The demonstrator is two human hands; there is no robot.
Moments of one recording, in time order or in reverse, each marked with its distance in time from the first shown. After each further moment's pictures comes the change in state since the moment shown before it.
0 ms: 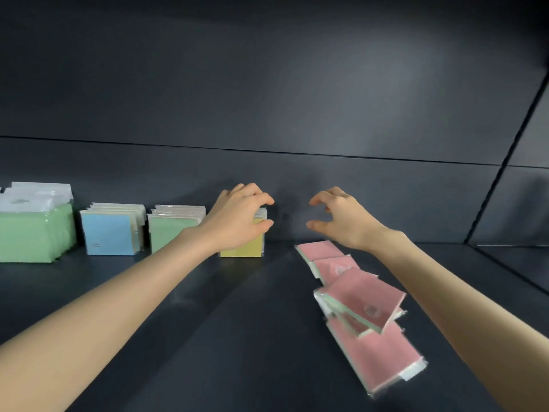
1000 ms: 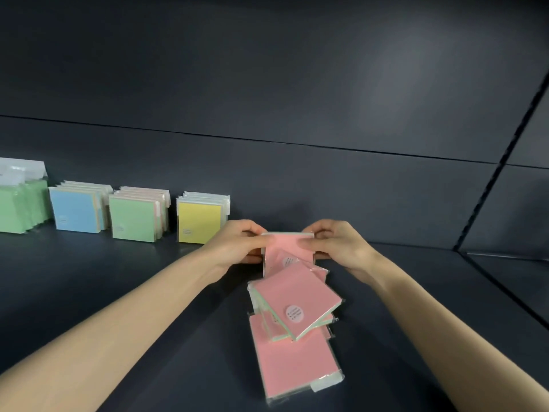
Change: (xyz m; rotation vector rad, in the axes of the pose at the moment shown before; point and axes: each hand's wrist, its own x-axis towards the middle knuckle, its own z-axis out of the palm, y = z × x) left_hand 0.002 0.089 0.071 -1.158 -0.052 -0.669; right_hand -0.031 0.091 0.012 0.919 -0.201 0.198
